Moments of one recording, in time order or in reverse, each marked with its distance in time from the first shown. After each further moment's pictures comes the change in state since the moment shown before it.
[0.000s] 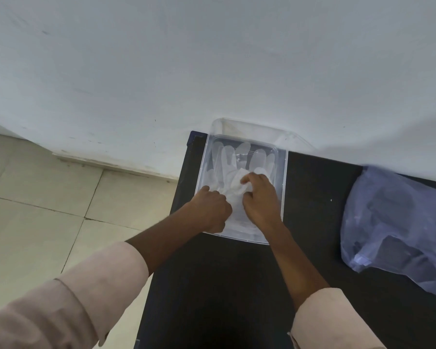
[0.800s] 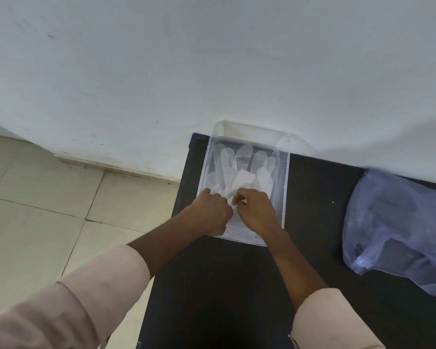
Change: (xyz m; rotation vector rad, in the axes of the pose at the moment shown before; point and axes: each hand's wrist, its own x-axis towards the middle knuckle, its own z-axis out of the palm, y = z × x) left_hand 0.001 -0.001 0.006 0.035 0.019 -0.003; right_hand -0.003 0.000 0.010 -0.019 -0.182 -0.025
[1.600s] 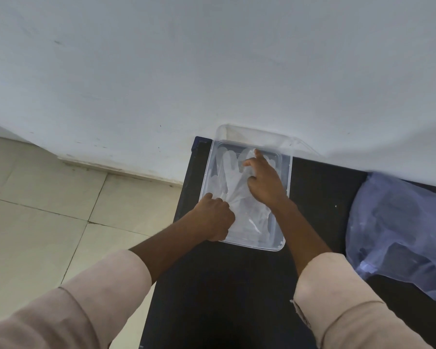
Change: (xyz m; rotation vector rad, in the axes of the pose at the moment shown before) left_hand 0.001 -0.001 0.007 -0.016 0.019 0.006; right_hand 0.049 -0.008 -0.035 -0.050 0.049 -0.067
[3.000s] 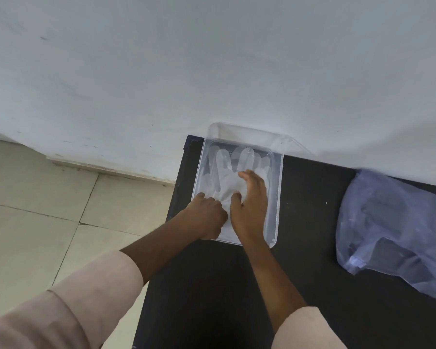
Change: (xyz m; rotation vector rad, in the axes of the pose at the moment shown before) left_hand -0.002 0.003 -0.002 -0.010 -0.011 -0.009; right_hand -0.062 -0.025 0.046 0.320 0.490 0.125
